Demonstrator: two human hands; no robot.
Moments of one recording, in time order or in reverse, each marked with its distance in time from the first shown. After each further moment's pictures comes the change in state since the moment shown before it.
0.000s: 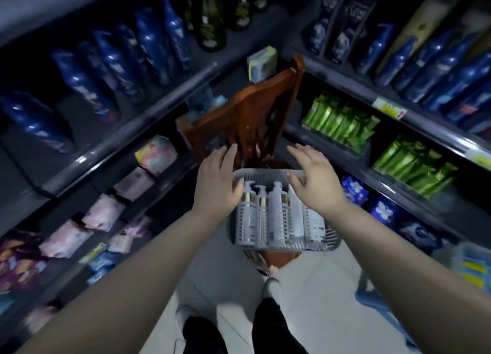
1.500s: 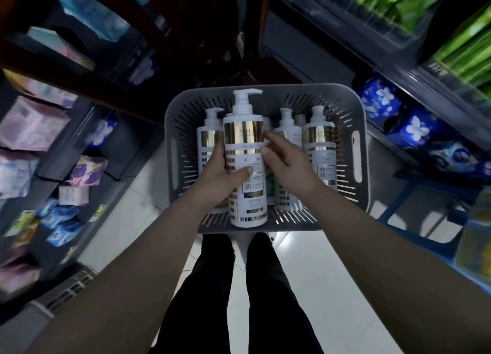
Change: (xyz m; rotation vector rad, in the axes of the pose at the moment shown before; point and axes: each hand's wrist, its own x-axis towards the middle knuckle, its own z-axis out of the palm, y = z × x) left_hand -0.002 -0.023 0.239 -1.060 -0.584 -0.744; right_hand -0.004 0.141 0.214 0.863 -0.309 0.421
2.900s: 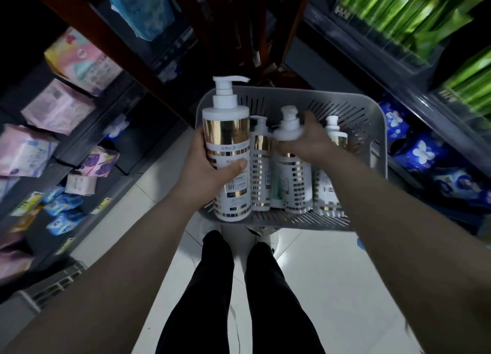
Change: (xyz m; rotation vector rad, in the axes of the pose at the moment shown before) left_hand -0.052 0.010 -0.046 0.081 0.275 0.219; right_hand 0.049 -0.022 -0.011 -0.267 0.035 0.226
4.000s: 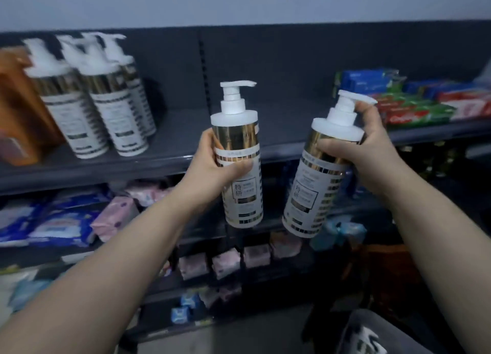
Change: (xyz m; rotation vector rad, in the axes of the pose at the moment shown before) left_hand -0.298 0.267 -0.401 -0.178 0.645 0.609; right_hand -0.341 -0.533 0.053 0.294 -0.294 -1.110
